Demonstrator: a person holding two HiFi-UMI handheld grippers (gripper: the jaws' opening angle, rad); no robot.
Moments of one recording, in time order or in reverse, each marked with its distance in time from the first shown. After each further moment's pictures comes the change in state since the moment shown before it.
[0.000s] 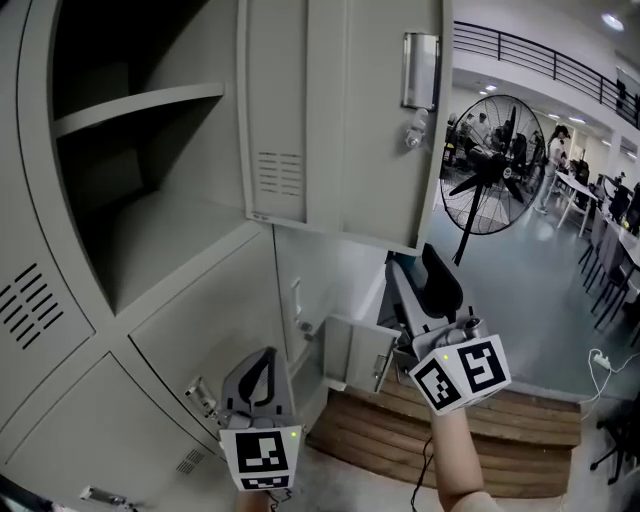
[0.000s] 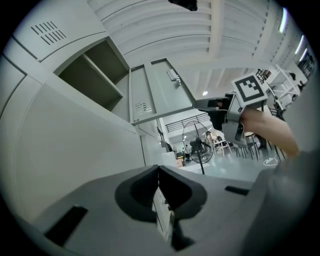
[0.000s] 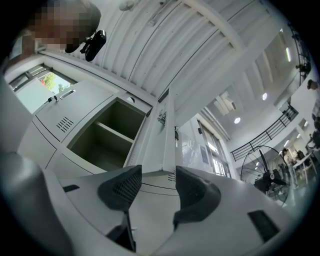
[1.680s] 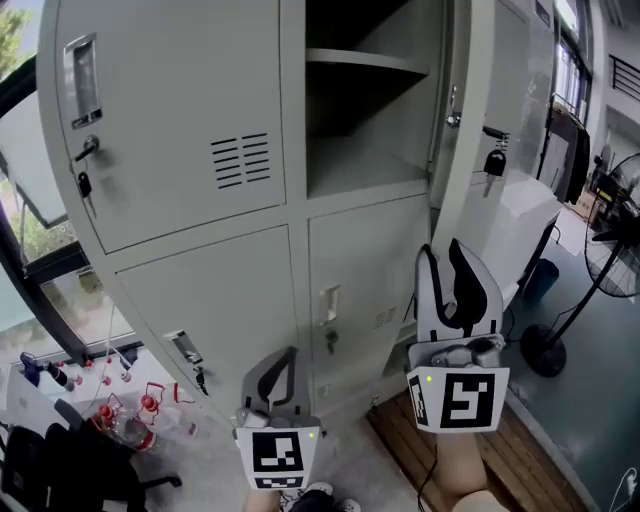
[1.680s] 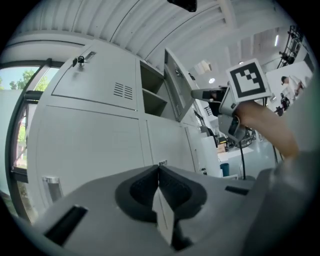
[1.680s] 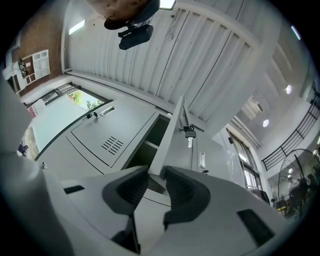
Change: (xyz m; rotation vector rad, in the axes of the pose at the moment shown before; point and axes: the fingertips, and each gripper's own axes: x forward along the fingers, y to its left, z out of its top) left arm -0.212 0.041 -0.017 -0.014 0.203 0.528; right arm -0.026 0.182 0.054 -0.054 -0.151 0.304
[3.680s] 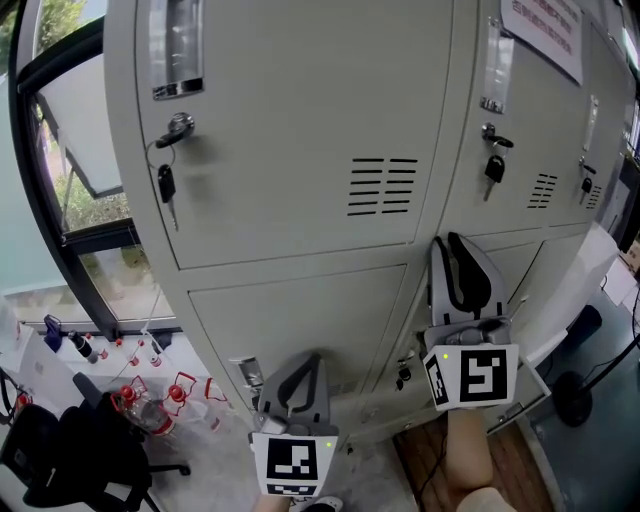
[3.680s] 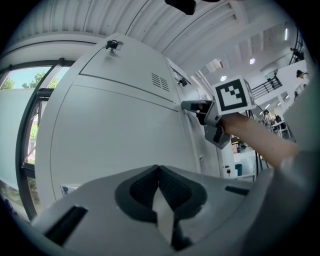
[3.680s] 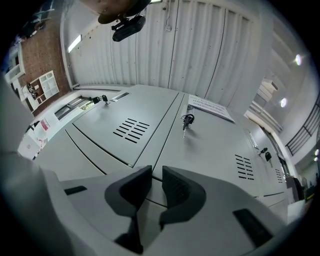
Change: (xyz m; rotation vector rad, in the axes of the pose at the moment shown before) left arm 0.013 0.108 -0.021 -0.070 0.016 0.124; right arm 0.121 0.118 -0.037 0.103 -0.028 0.226
